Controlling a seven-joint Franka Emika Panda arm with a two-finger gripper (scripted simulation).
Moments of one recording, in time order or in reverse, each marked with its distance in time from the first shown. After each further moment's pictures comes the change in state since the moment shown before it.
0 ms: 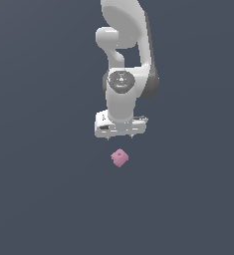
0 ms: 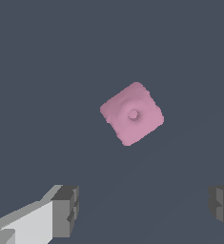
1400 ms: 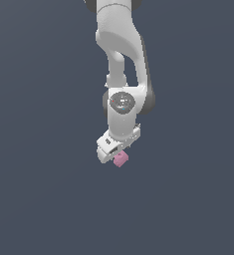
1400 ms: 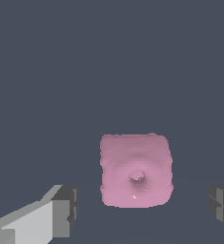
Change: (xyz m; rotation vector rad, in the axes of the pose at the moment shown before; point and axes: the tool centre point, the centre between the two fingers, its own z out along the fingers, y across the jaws) arm 0.050 0.005 0.043 -0.038 0.066 -0.583
